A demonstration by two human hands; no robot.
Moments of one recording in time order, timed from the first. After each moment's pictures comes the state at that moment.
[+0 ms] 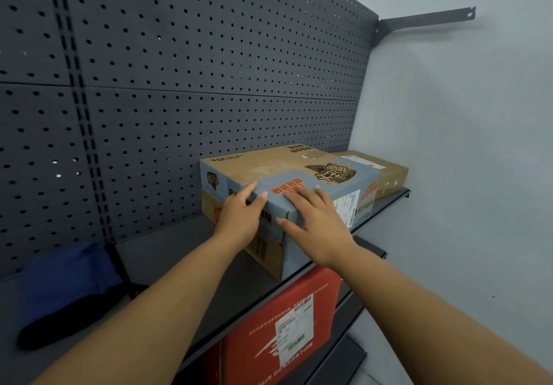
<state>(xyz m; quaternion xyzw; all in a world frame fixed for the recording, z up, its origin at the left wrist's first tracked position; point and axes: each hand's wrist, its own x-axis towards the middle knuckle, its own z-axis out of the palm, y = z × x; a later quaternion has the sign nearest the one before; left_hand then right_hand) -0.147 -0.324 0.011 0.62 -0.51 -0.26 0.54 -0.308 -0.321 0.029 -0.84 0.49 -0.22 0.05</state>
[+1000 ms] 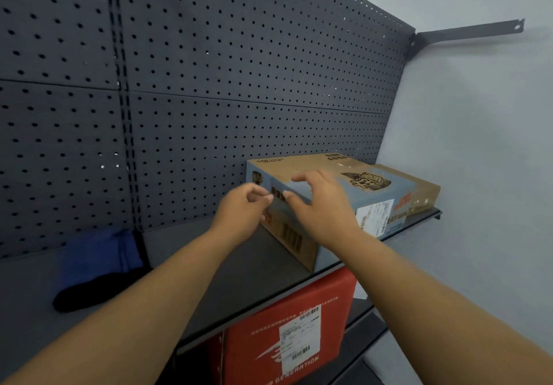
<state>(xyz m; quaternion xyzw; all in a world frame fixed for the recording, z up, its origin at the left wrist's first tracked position) -0.143 -0.288 0.037 0.63 -0.52 -0.20 0.55 -0.294 -0.321 0.070 -0.84 0.38 -0.38 0.05</state>
